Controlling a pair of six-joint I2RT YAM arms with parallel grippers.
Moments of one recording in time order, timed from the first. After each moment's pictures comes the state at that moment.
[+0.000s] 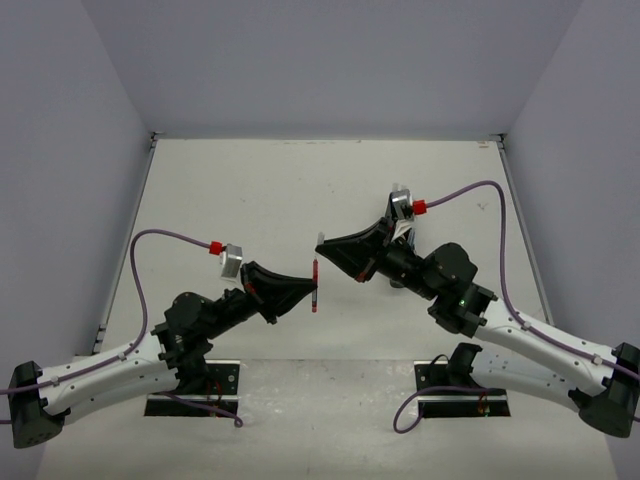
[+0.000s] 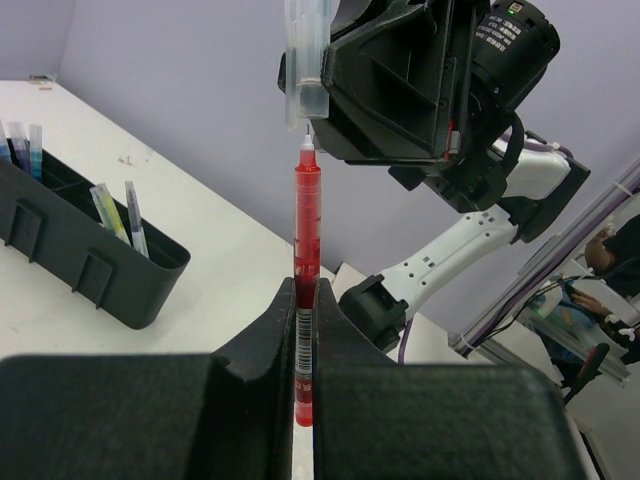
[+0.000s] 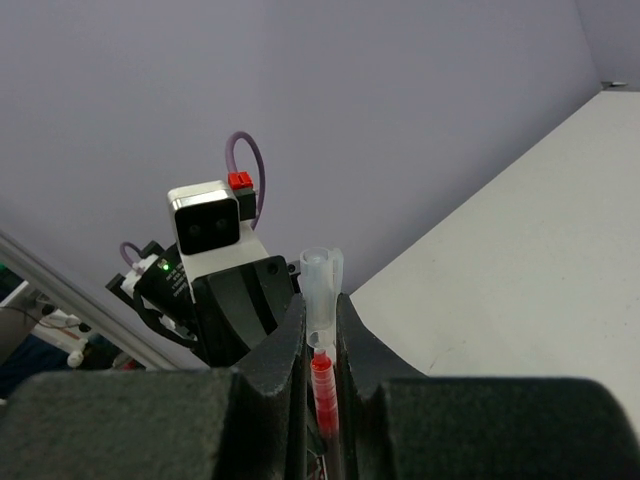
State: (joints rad) left arm -1.07 0.56 0.32 0.55 0.03 -0.59; right arm 0.97 0.88 0.73 0.40 -0.12 0.67
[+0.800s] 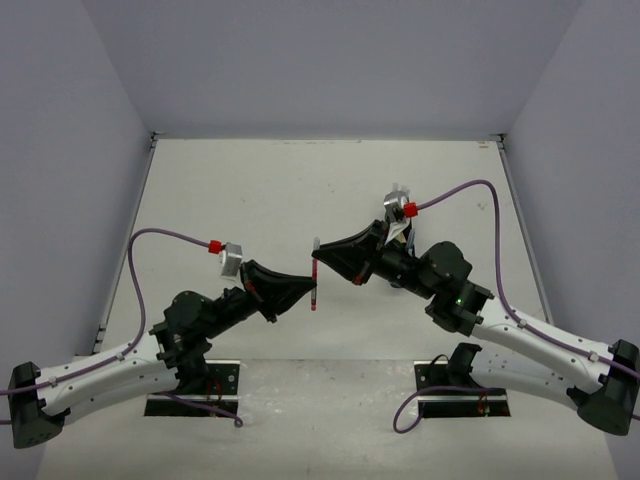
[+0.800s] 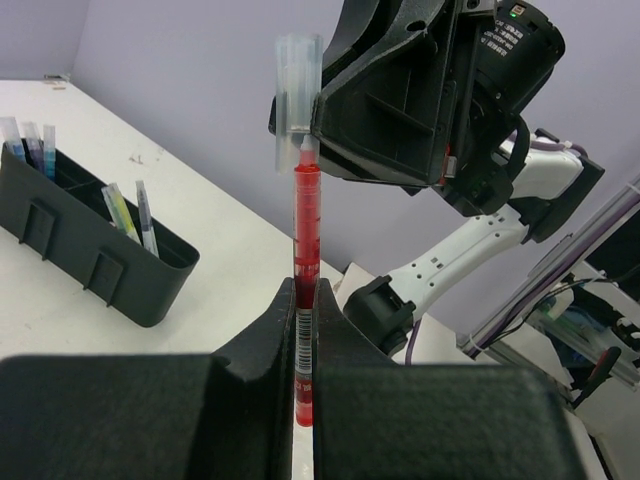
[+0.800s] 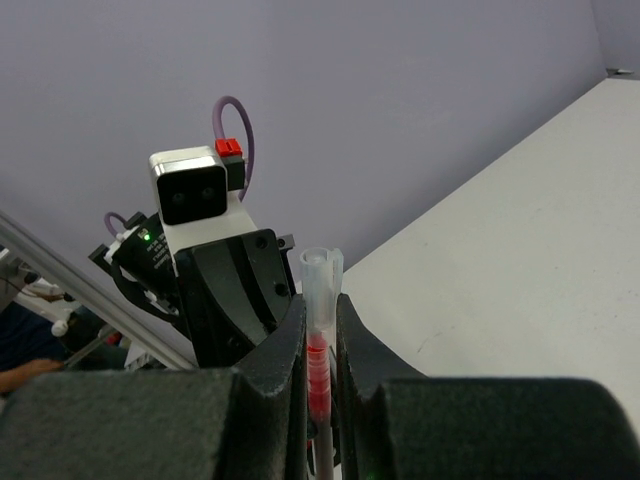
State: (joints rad) left arm -1.07 0.56 0.34 0.52 0.01 -0.58; right arm 0.98 0.91 0.73 0.39 -0.16 0.62
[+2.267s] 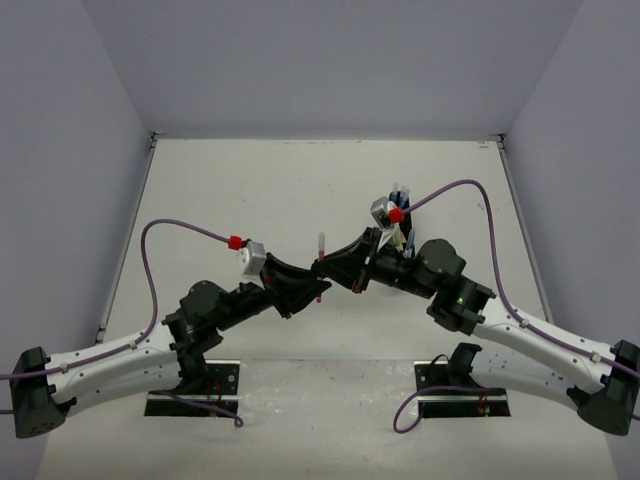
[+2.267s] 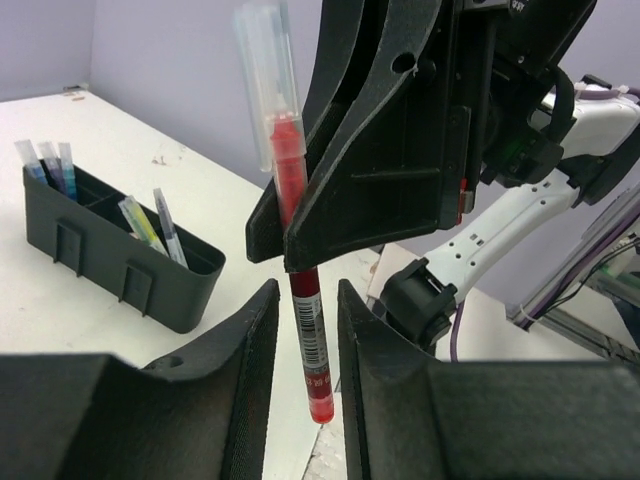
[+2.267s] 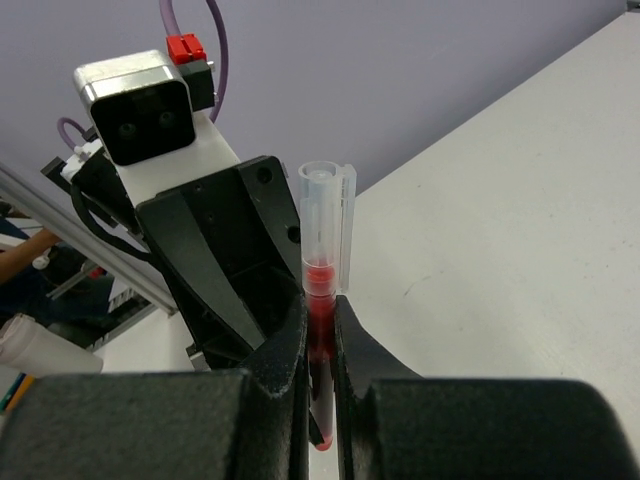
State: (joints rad) left arm -1.08 0.69 0.42 0.53 0.04 -0.43; right arm 0.98 0.91 0.75 0.24 -0.25 0.55
